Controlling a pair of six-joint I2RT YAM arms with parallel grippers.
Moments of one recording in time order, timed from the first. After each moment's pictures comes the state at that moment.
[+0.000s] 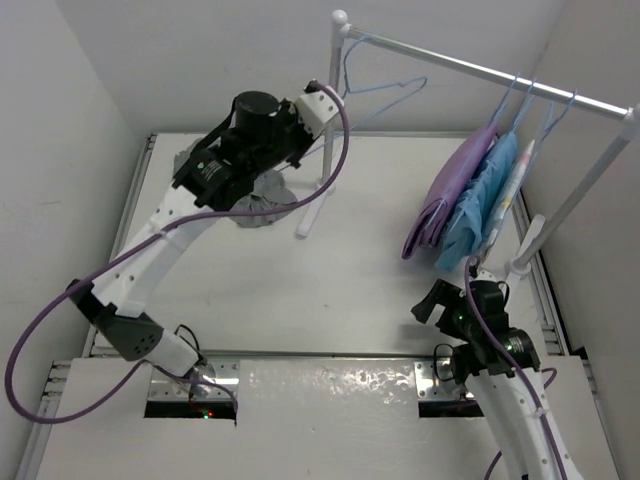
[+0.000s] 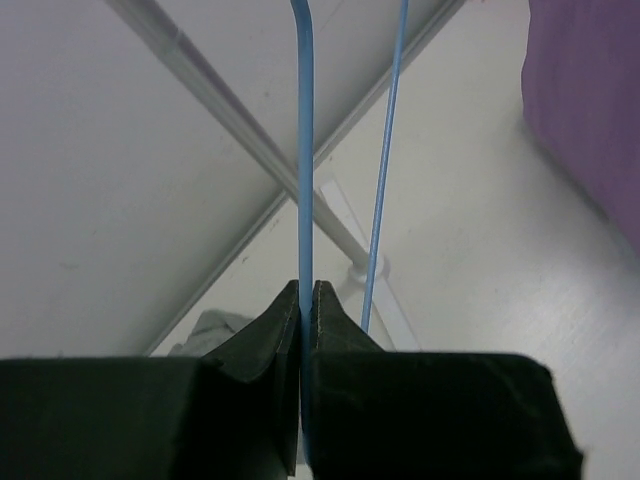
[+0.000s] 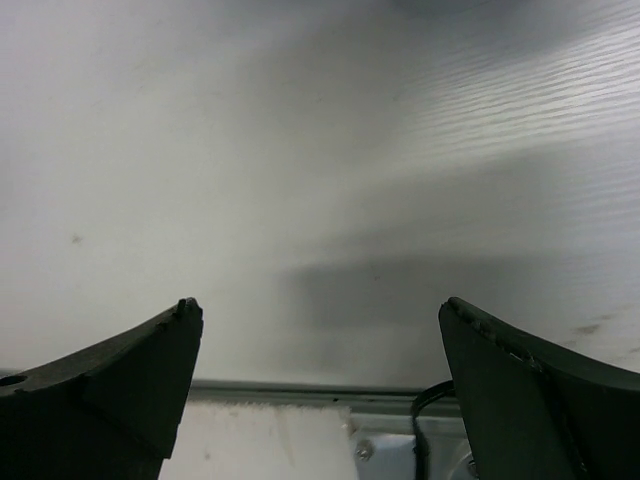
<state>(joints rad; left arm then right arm) -0.67 1.54 1.88 -0.58 -0.06 0.42 0.17 0.25 0.30 -0.89 -0.04 0.60</state>
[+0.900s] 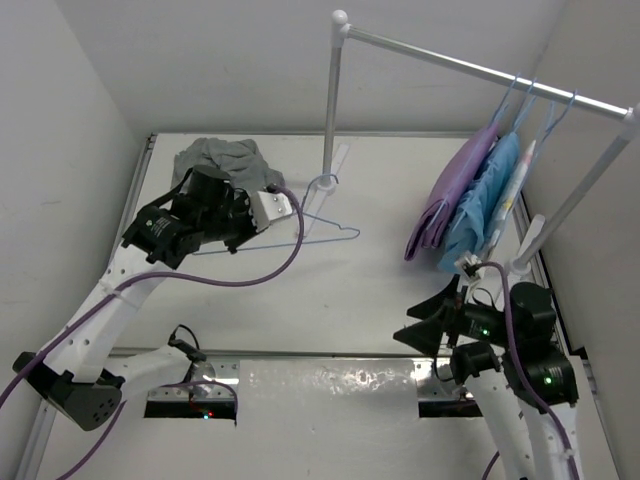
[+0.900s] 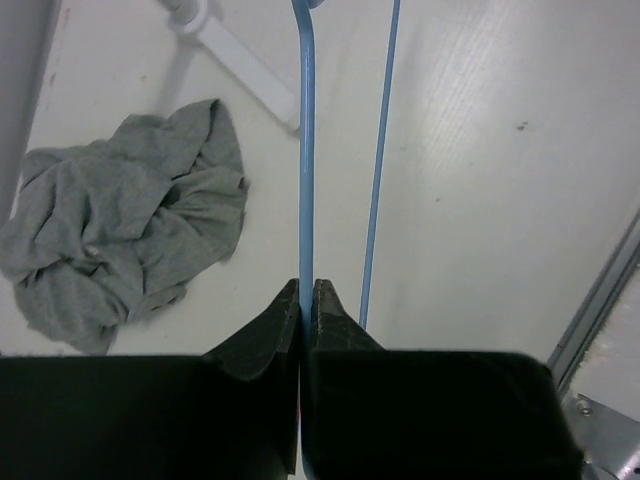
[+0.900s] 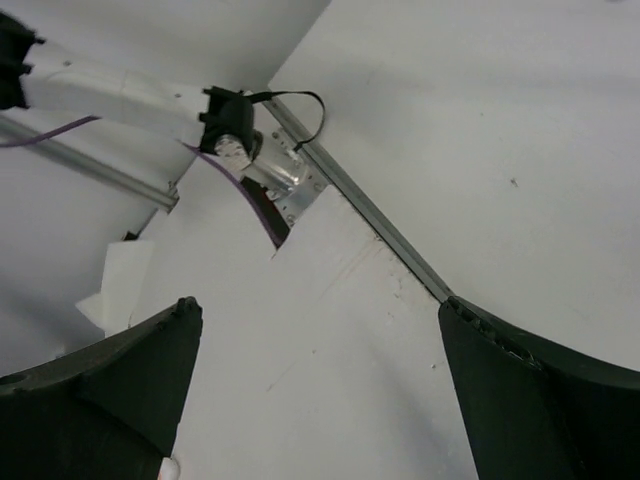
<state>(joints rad) -0.50 1.09 1.30 -0.96 0.24 0.66 0.17 0.20 0.62 -0.78 -0.93 0.42</state>
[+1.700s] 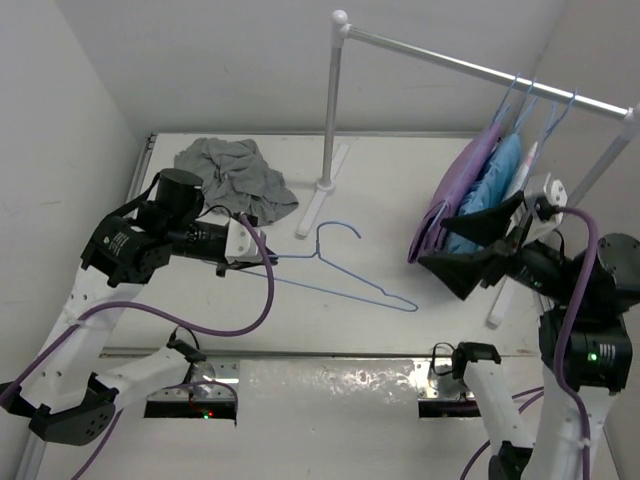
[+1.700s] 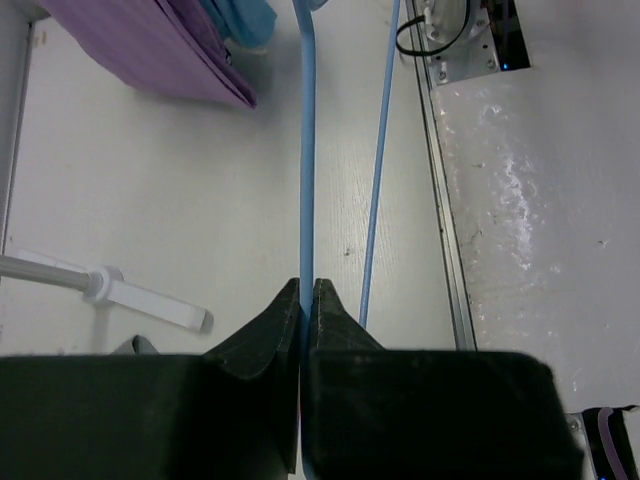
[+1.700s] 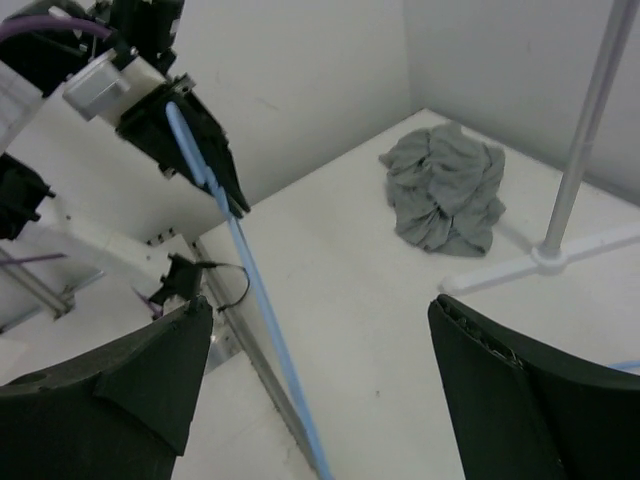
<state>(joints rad) -0.50 1.00 1.44 -1.17 0.86 0.87 -0.10 0.62 1.32 -0.63 -1.07 0.27</state>
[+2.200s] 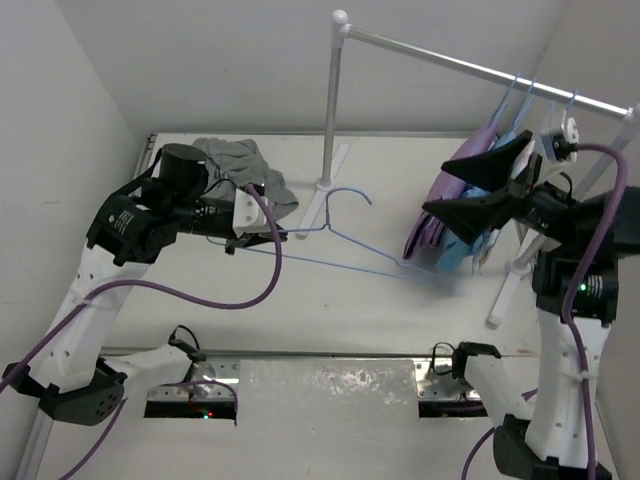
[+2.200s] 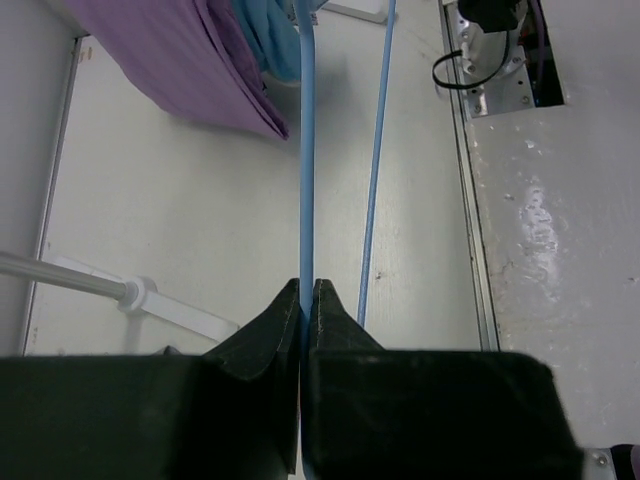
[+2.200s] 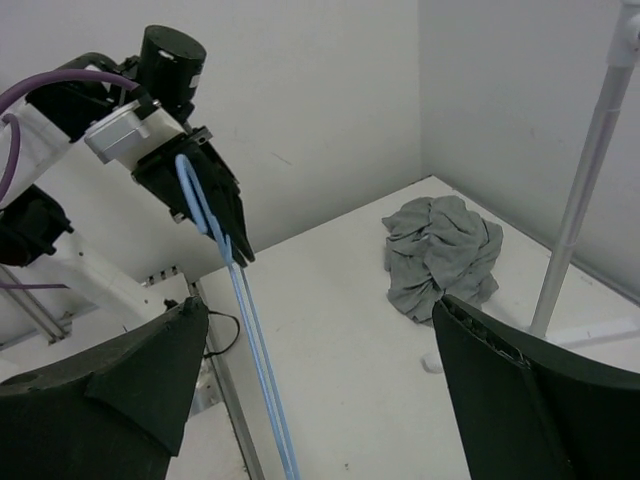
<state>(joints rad) -0.50 1.11 1.58 -1.12 0.87 0.80 -0.14 0.81 1.31 -0.10 -1.15 0.52</state>
